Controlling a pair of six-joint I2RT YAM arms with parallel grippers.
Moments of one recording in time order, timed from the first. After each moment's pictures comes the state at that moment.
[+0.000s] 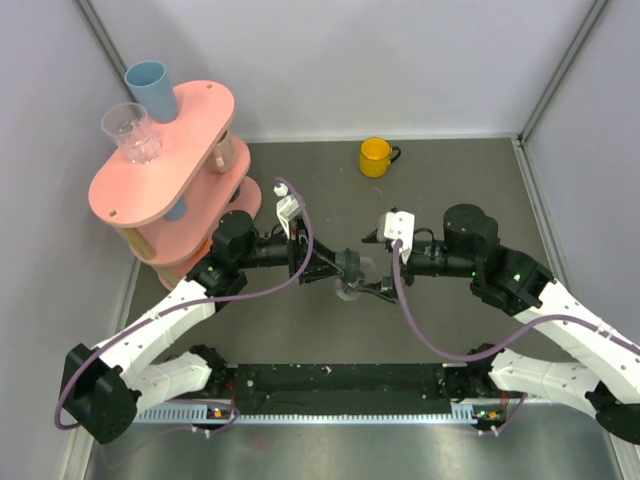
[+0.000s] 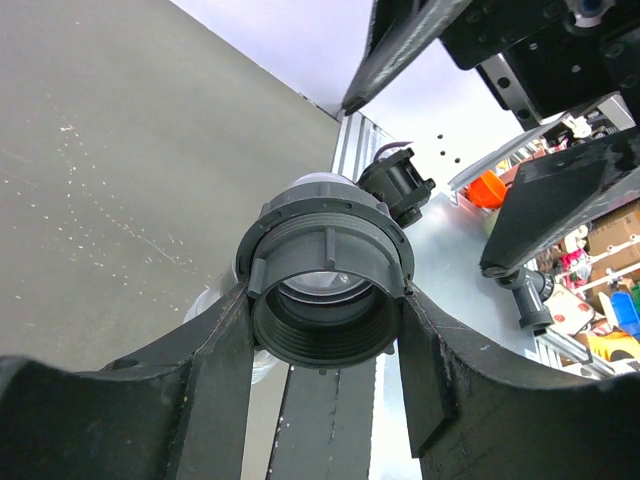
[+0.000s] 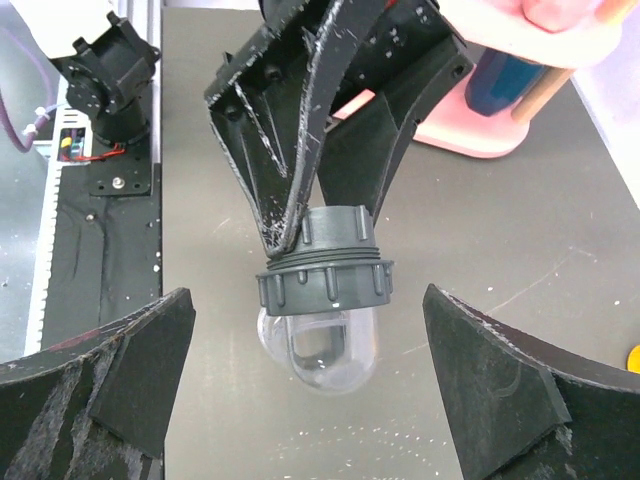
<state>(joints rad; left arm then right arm) -0.60 1.03 0.74 0.23 0.86 -0.56 0.86 0.91 1.07 -0.47 -0.47 -0.34</state>
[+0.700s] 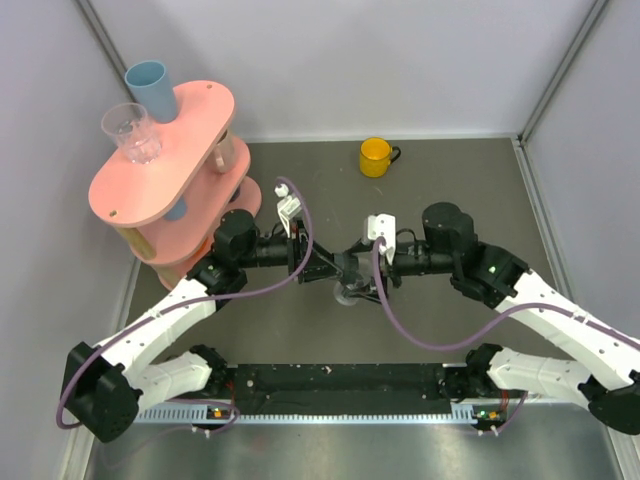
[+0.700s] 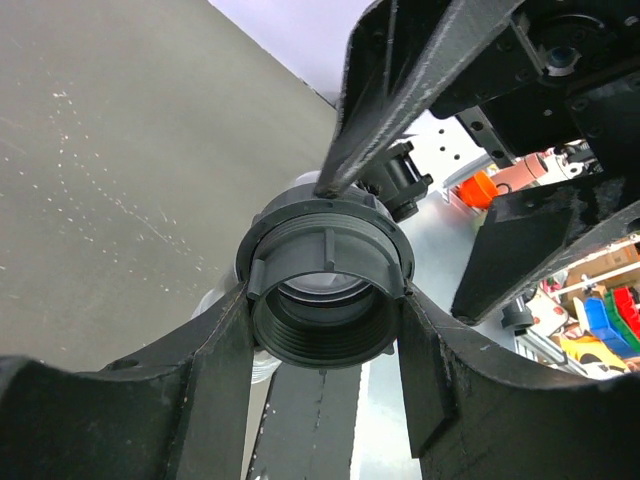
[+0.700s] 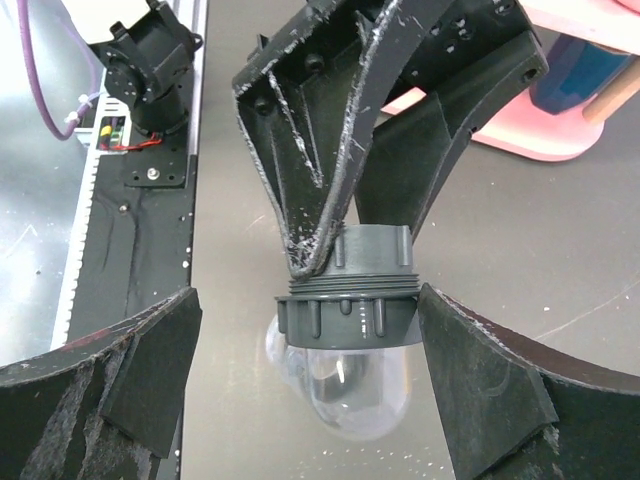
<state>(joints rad) -0.59 1.04 0.74 0.21 0.87 -0.60 0.86 0.99 1.05 -0.41 -0.59 -0.33</state>
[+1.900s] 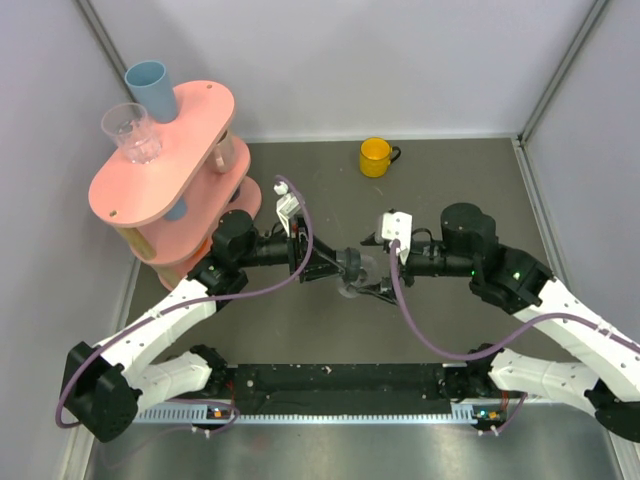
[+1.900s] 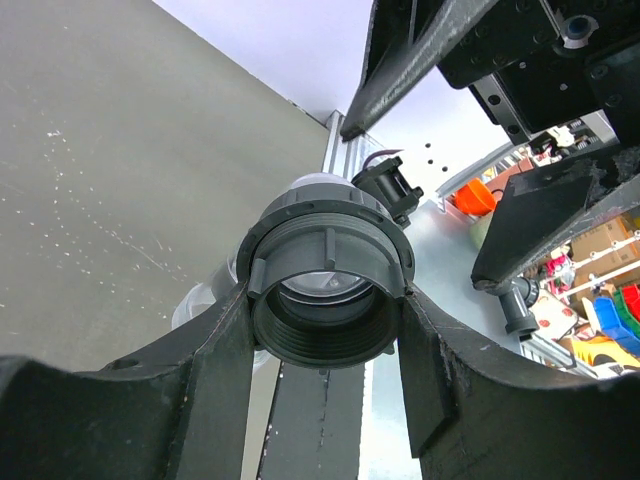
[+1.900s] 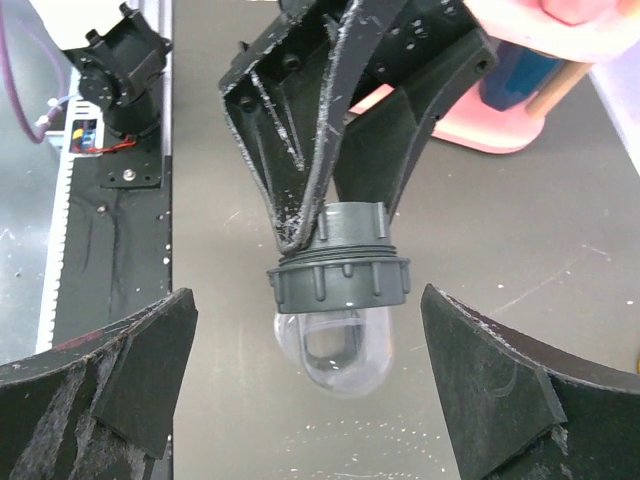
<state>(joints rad) -0.60 1.04 0.74 0.27 0.87 -0.61 0.86 0.92 1.10 -0.51 -0.47 -0.35</state>
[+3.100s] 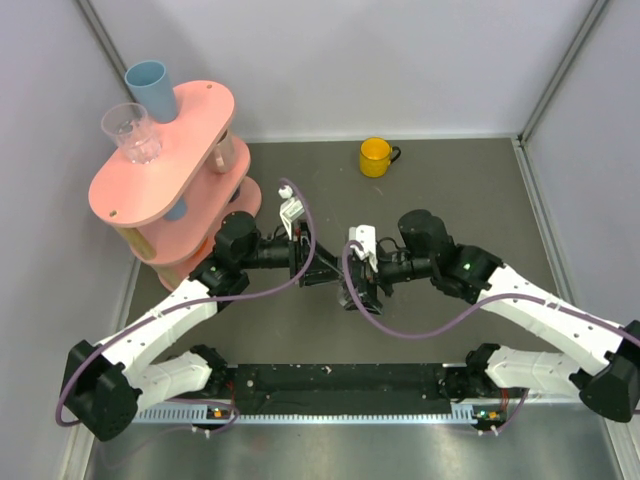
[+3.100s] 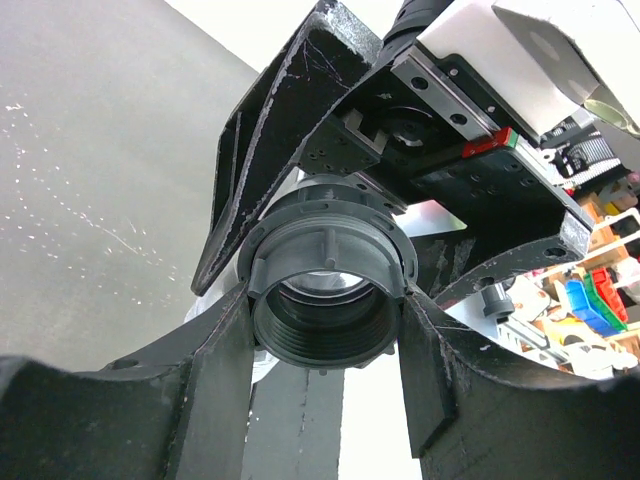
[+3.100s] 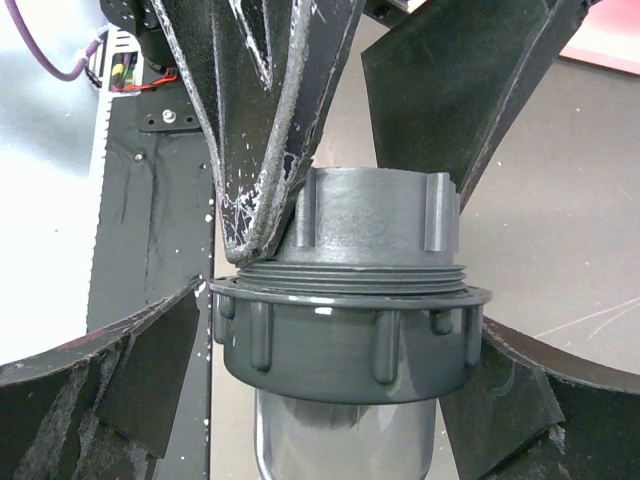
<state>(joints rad) -0.60 1.05 0.73 0.27 0.91 -0.64 0.86 1.08 0.96 -0.41 -0.61 -0.32</state>
